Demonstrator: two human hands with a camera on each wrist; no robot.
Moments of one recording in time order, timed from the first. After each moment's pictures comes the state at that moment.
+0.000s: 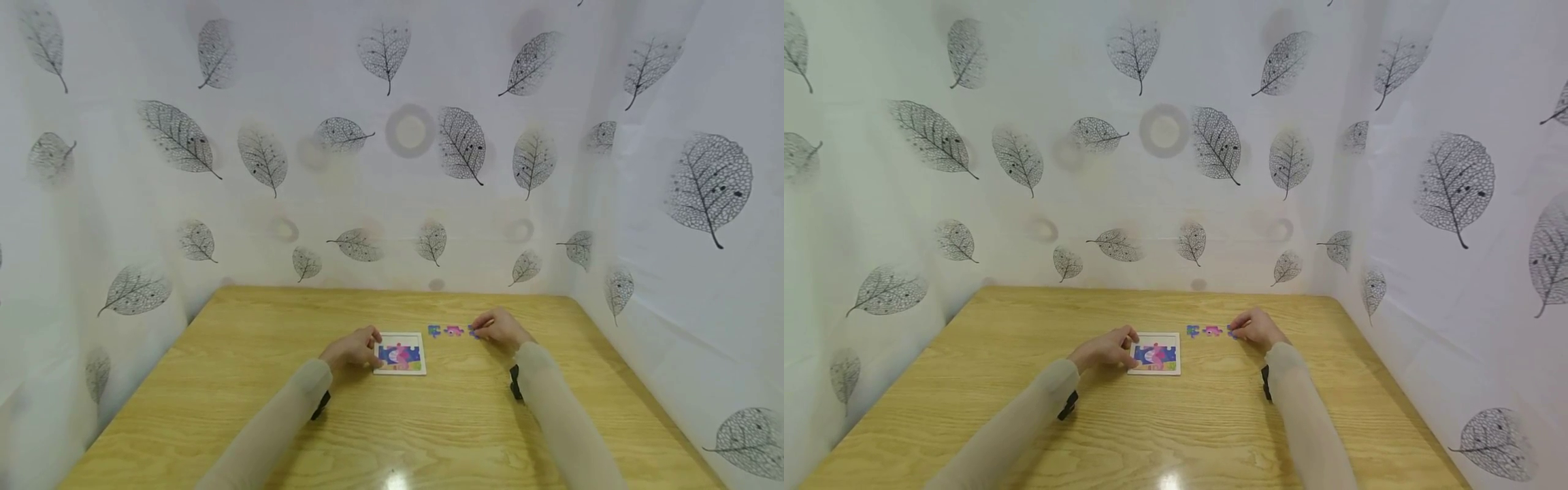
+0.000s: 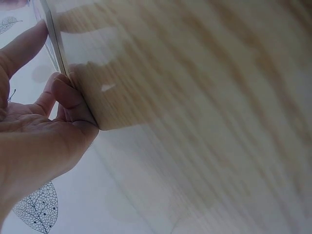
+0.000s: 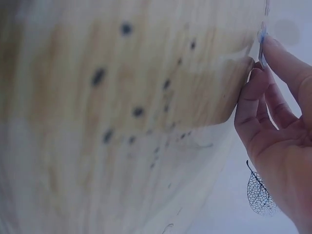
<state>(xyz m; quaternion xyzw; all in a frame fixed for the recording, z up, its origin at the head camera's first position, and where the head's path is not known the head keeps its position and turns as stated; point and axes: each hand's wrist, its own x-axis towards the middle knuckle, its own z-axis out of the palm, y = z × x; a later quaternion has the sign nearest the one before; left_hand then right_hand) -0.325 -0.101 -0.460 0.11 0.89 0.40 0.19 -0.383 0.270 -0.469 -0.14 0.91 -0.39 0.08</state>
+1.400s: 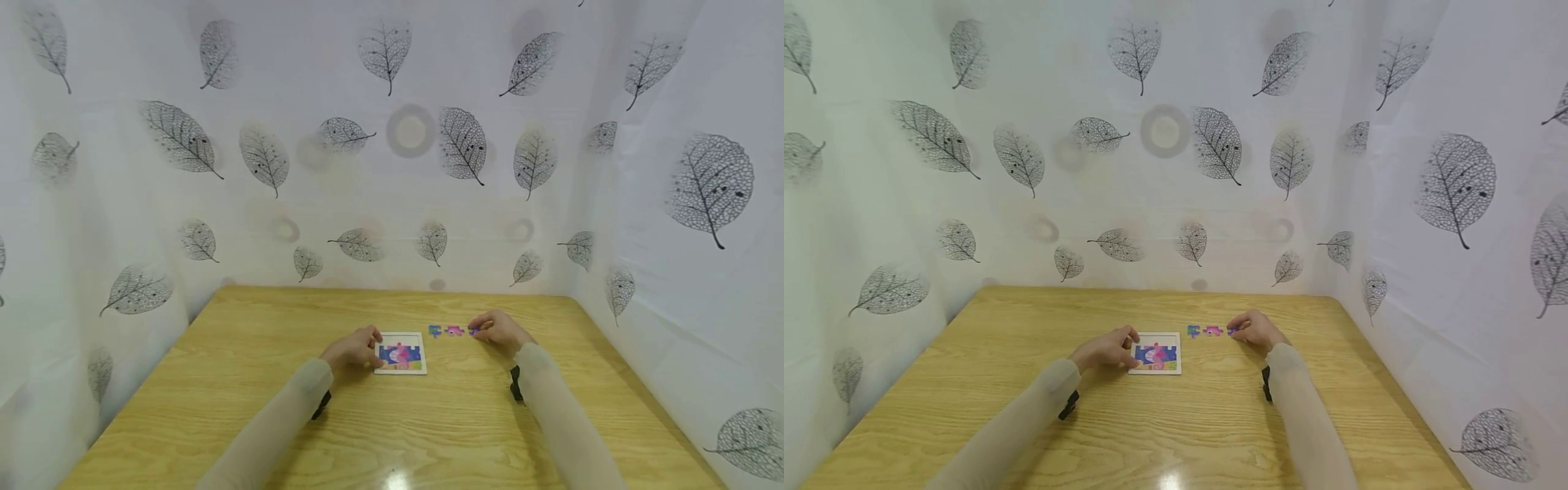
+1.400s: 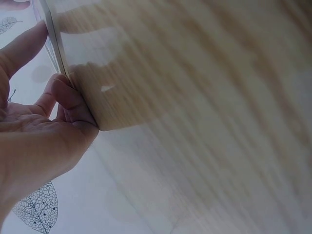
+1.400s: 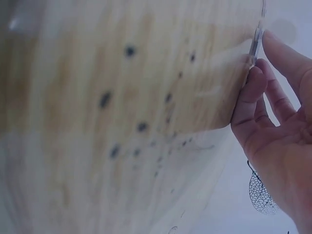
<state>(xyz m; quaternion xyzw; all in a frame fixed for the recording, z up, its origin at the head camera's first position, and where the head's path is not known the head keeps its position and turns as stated) -0.326 -0.102 -0.462 0.12 0.89 0.39 0.19 -0.381 0.269 -0.468 -0.14 0.91 -0.38 0.11</state>
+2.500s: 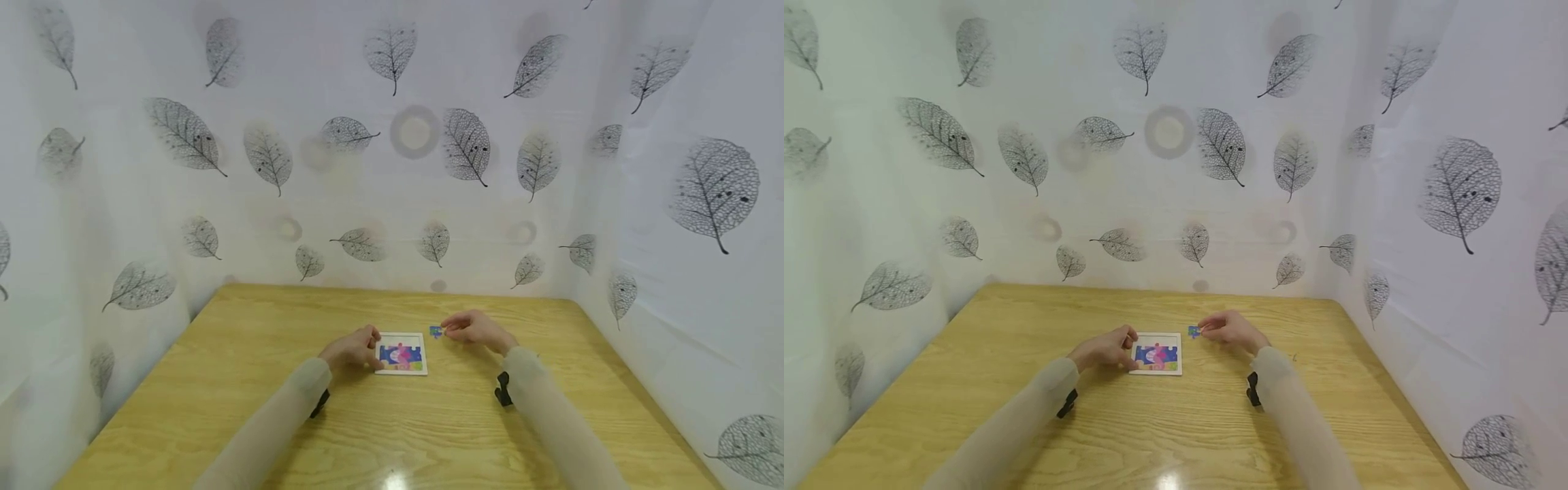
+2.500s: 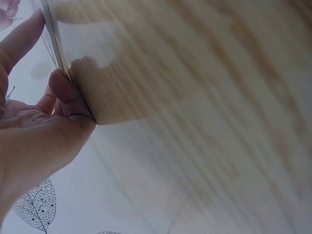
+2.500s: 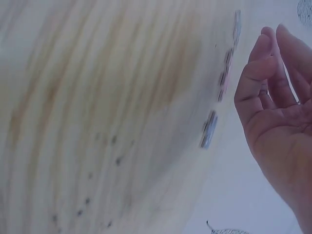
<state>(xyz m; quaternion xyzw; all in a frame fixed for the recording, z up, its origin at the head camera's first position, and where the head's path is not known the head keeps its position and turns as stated) -0.326 -0.103 -0.463 0.11 0.89 0.40 0.19 -0.371 0.220 -0.454 -0.20 0.86 -0.45 0.17</state>
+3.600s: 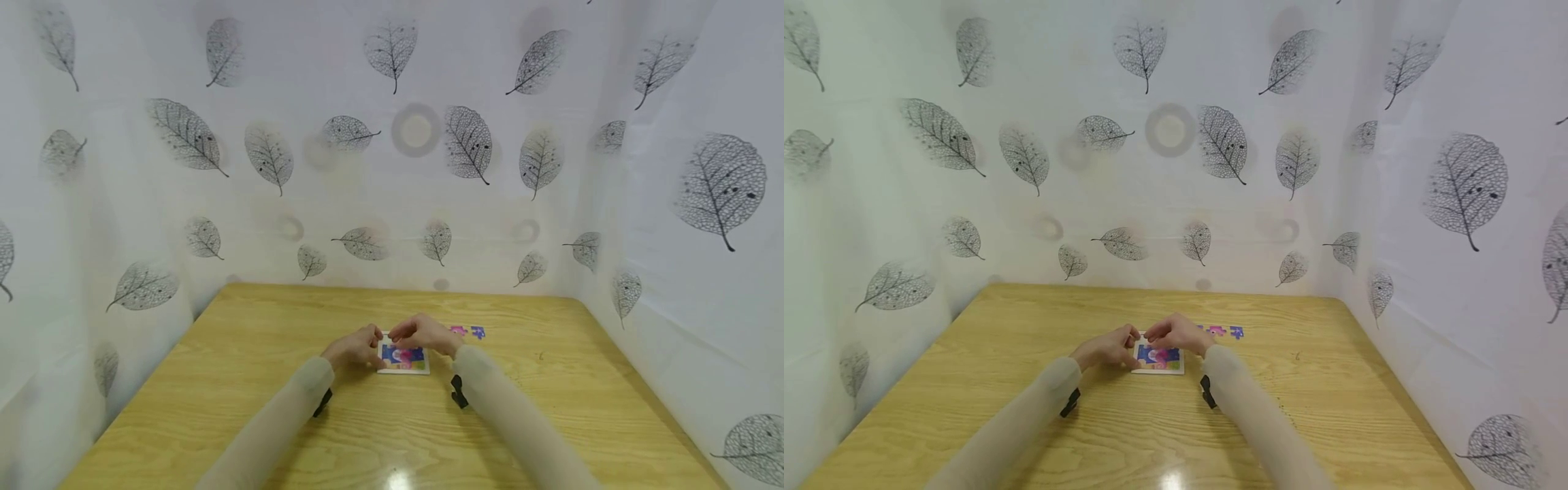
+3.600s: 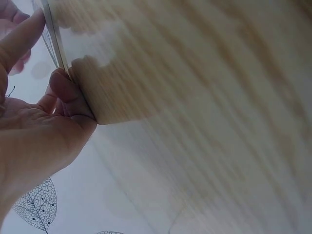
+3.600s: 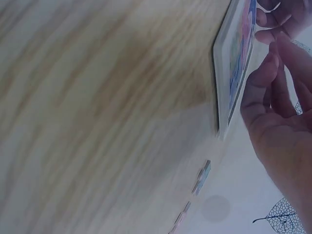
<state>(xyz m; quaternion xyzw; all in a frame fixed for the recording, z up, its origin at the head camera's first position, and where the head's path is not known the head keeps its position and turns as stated) -0.325 -0.105 -0.463 0.11 0.90 0.38 0.19 -0.362 0.109 -0.458 -0.26 0.82 -0.46 0.21</state>
